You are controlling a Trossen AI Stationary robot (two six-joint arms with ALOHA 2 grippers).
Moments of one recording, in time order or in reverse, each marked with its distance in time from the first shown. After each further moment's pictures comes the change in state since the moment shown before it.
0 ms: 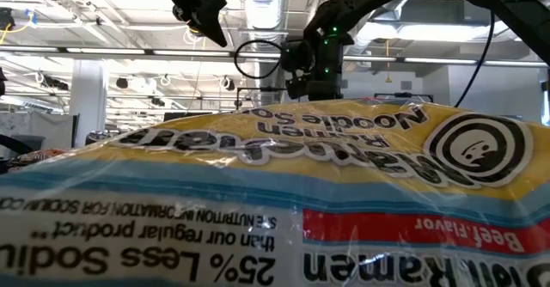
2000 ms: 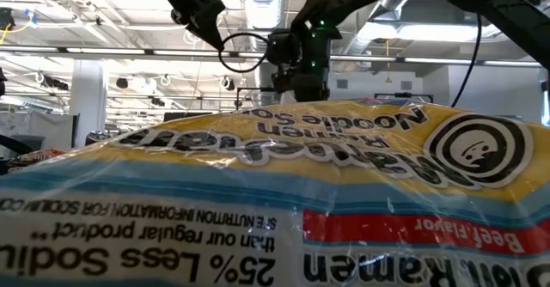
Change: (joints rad) left arm 0.032 0.000 0.000 -0.030 0.027 -0.014; right arm 0.058 0.075 0.187 -0.090 0.004 0.045
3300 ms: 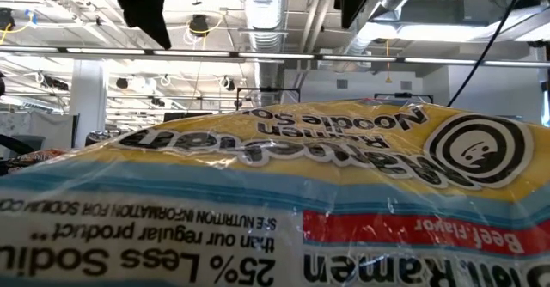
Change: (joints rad) left arm -0.057 -0.189 0.000 -0.513 0.347 -0.329; right arm 0.328 -0.364 0.070 -0.333 -0.017 0.232
